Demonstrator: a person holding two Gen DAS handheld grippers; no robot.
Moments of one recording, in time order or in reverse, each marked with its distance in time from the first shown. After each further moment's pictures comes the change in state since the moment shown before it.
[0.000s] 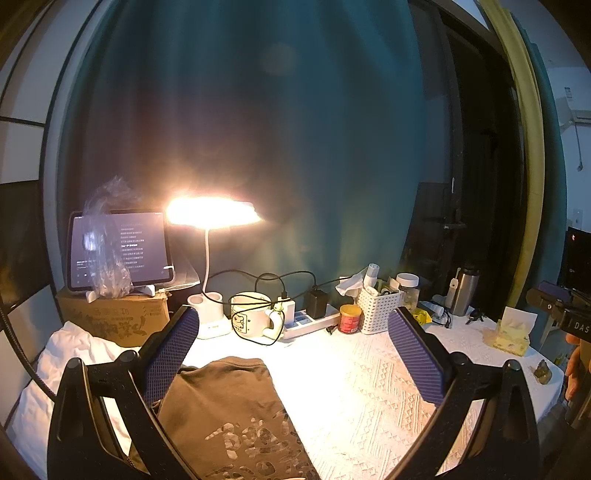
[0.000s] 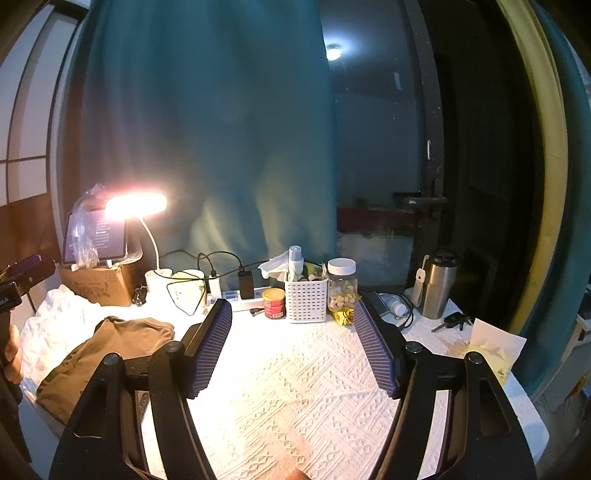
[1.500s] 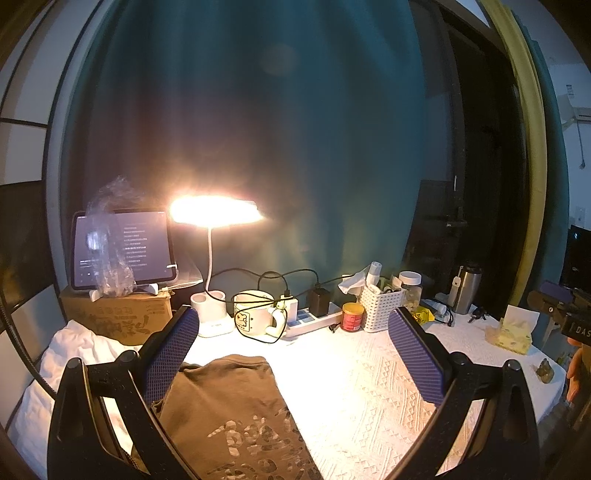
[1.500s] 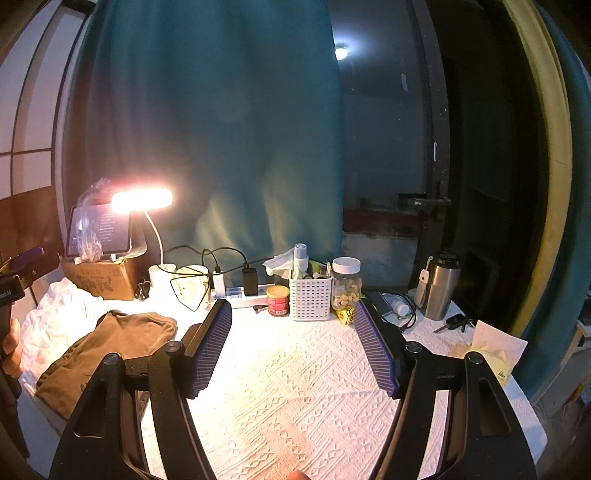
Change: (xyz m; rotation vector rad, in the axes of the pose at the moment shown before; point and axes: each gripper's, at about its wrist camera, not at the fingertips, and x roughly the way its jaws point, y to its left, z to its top) left arm -0.002 -0.001 0.000 0.003 0.007 0.010; right arm 0.001 0.005 -0.002 -0.027 0.006 0.016
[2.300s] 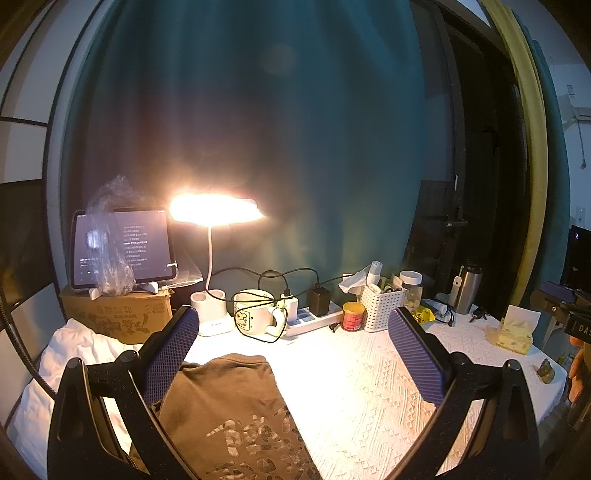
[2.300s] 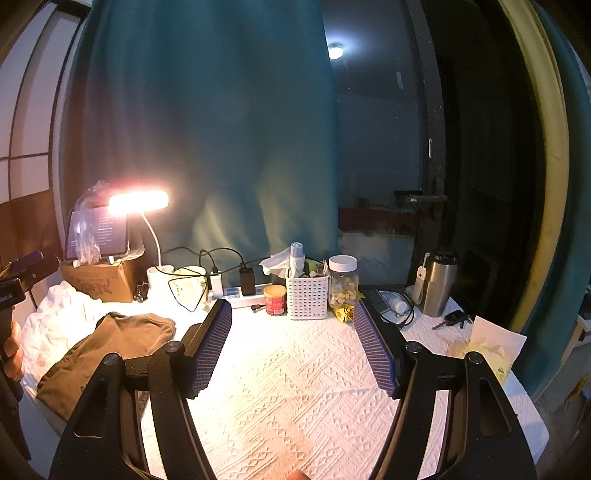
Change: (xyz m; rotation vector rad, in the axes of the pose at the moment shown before) left arm 0.001 -0.001 -0.001 -0.004 0.003 0.003; right arm -0.003 -0.002 -0.002 0.015 -0.001 -0.010
